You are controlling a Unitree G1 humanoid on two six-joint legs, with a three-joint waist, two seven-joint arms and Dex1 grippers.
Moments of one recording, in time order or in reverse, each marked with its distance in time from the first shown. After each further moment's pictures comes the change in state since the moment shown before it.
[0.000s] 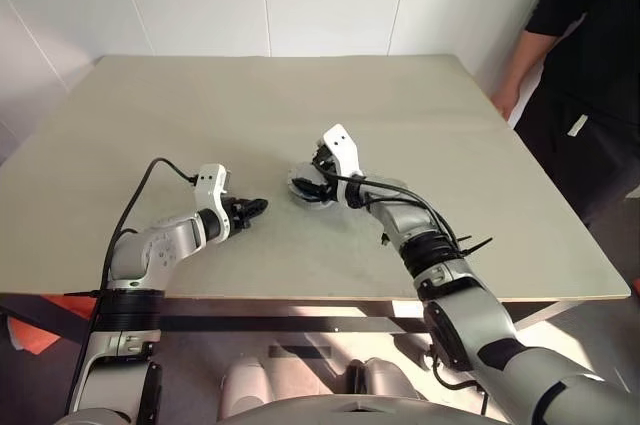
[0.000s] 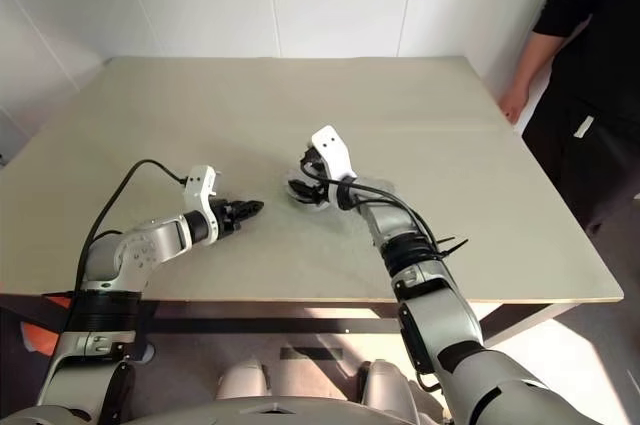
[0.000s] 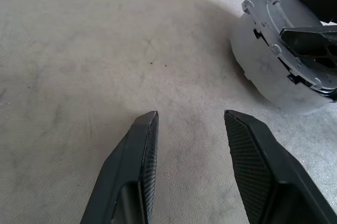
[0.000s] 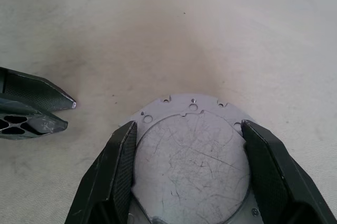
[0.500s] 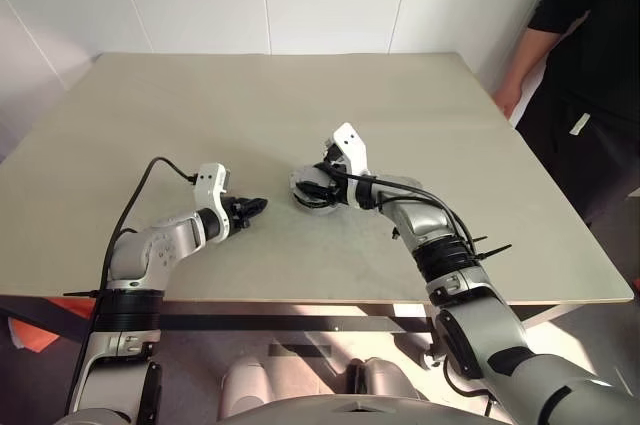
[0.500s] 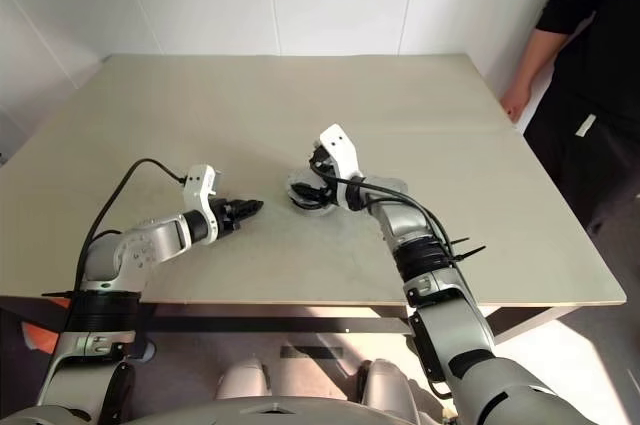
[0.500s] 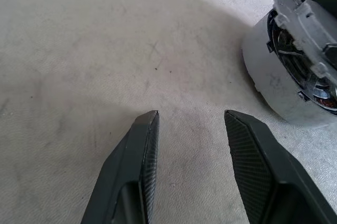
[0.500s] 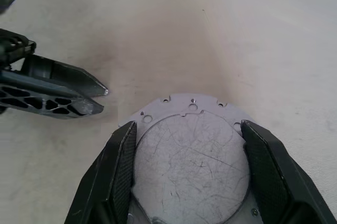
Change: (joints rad) left arm 0.001 0.000 0.001 -0.005 0.009 -0.001 -0.002; right arm 0.052 -0.062 0.001 -0.229 0.058 0.197 0.136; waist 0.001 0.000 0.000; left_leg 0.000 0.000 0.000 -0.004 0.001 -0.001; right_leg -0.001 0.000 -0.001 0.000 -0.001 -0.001
